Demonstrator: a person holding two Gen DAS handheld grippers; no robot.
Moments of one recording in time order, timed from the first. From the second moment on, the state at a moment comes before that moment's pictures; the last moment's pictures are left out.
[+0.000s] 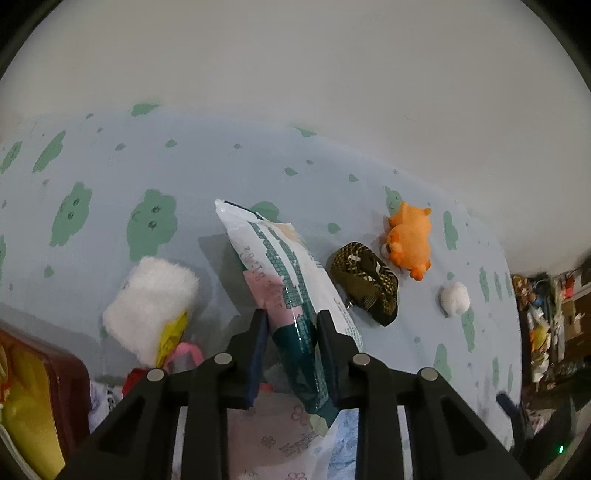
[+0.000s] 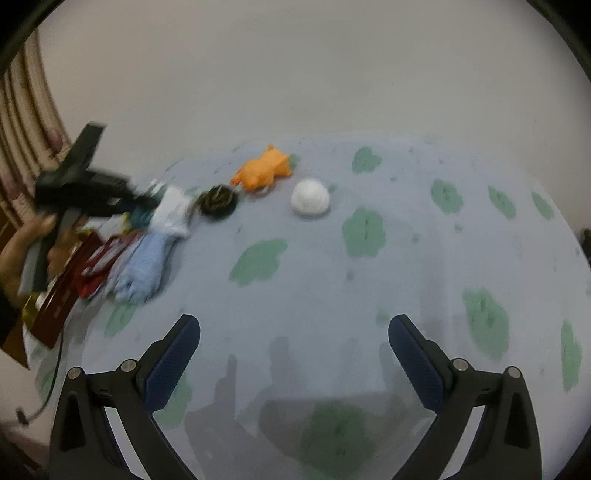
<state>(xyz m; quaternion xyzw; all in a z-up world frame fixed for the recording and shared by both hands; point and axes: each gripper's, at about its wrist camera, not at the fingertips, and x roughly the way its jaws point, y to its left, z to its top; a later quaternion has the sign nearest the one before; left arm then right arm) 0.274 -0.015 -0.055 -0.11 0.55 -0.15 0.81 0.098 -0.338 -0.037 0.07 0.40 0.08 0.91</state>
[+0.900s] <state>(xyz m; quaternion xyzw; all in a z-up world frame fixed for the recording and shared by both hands) 0.178 0.050 0.054 -0.19 0.48 -0.22 0.83 0.259 -0.323 -0.062 0.00 0.47 0.05 0.88</state>
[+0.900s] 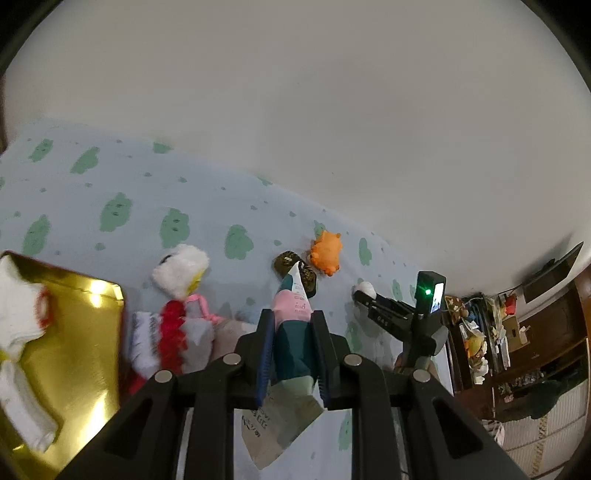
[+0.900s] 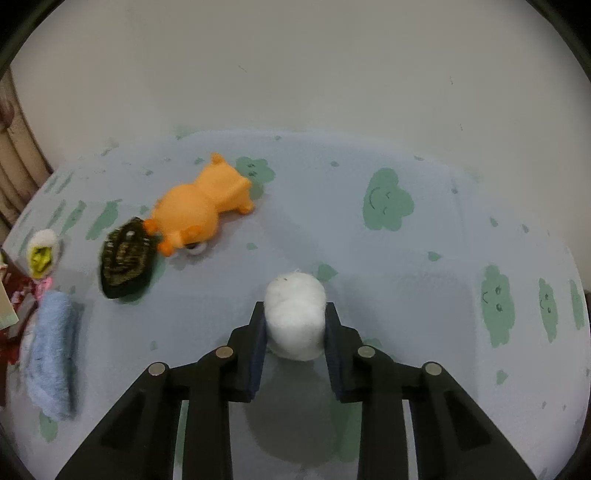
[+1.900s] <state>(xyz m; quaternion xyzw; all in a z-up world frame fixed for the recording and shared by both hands) 0.081 0.223 0.017 -0.23 0.48 -0.10 0.84 0.085 -0.150 0.052 0.07 0.38 0.25 0.89</state>
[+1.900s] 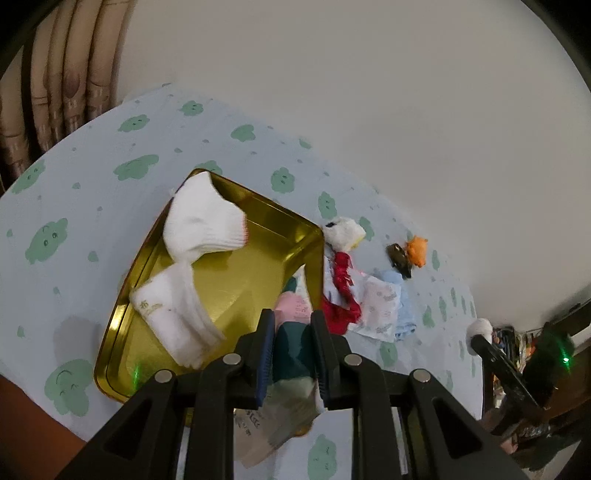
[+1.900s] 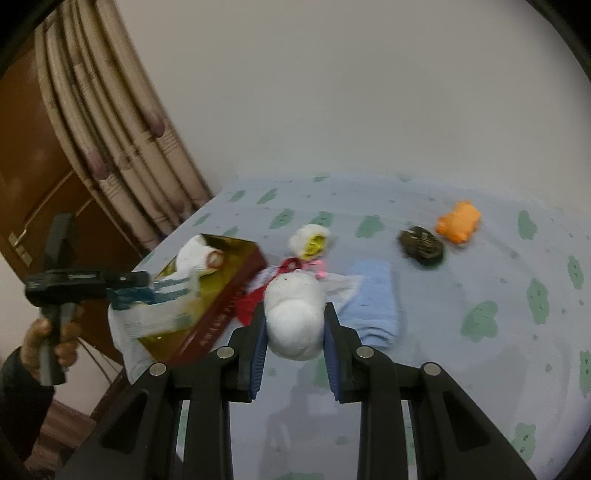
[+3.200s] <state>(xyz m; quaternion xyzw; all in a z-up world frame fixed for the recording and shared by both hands) 0.000 0.254 0.002 -0.11 0.42 0.01 0.90 0.205 0.066 -0.026 -0.04 0.44 0.33 0.83</state>
